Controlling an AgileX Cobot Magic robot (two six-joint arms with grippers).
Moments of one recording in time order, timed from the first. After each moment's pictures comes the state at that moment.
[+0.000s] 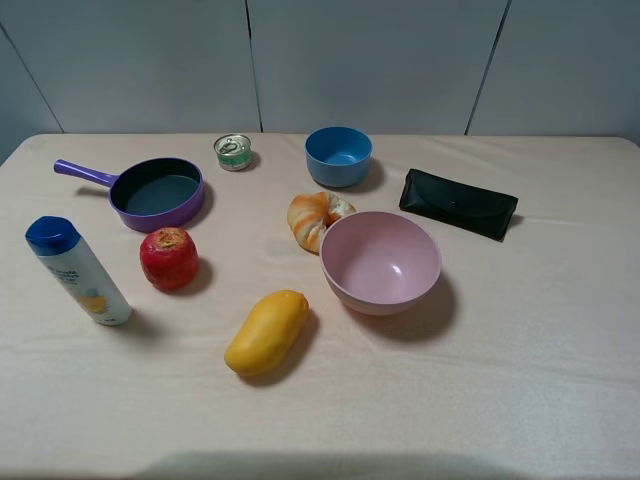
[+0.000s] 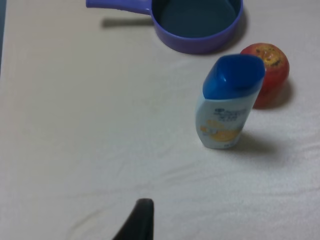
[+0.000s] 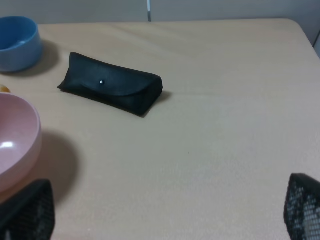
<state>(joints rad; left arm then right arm) -0.05 0.35 -0.69 0.01 1.13 0.15 -0.01 -0.01 -0.50 0.04 1.03 0.01</state>
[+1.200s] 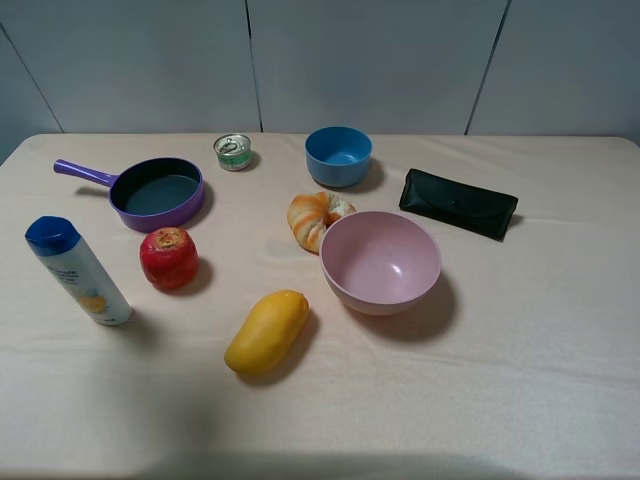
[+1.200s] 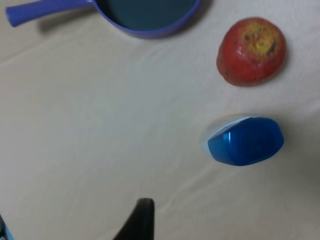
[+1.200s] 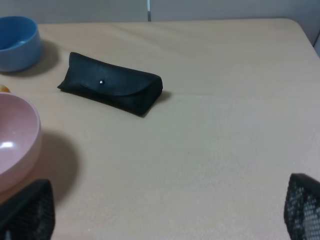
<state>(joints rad) -0.05 1.14 -1.12 -0.04 1.18 0.48 -0.01 -0.01 -0.50 0.04 1.03 0.01</state>
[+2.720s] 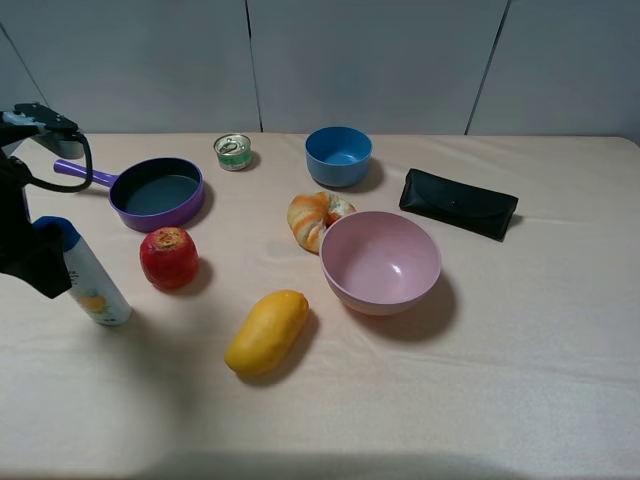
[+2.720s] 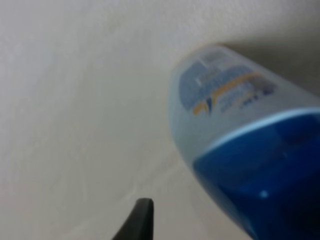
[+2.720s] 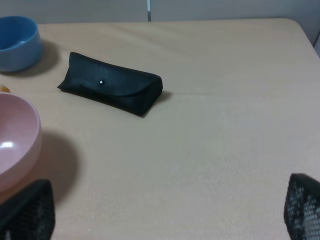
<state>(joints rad) -0.12 1.48 -0.91 0.01 1.01 0.54 -0.01 -0.01 -0.50 0.04 1.03 0.01</state>
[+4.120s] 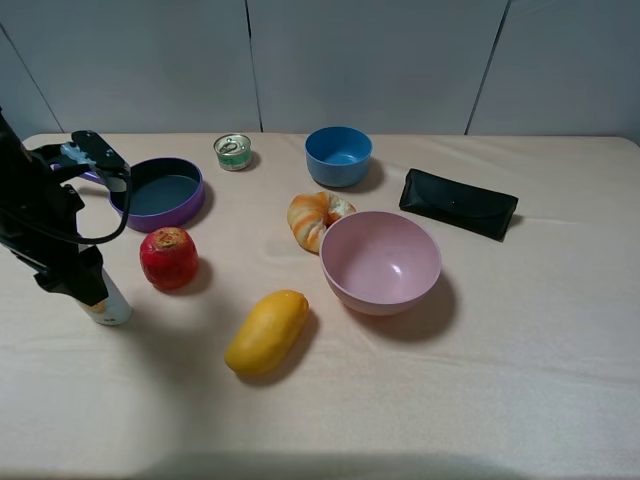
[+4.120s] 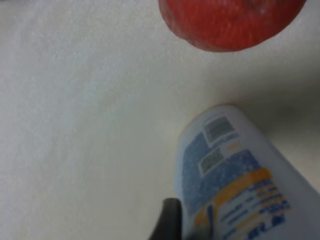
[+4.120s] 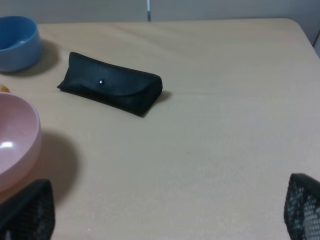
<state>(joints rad) -0.22 1.55 -0.82 0.03 0.77 0.59 -0.01 -0.01 -0.50 0.04 1.03 0.01</state>
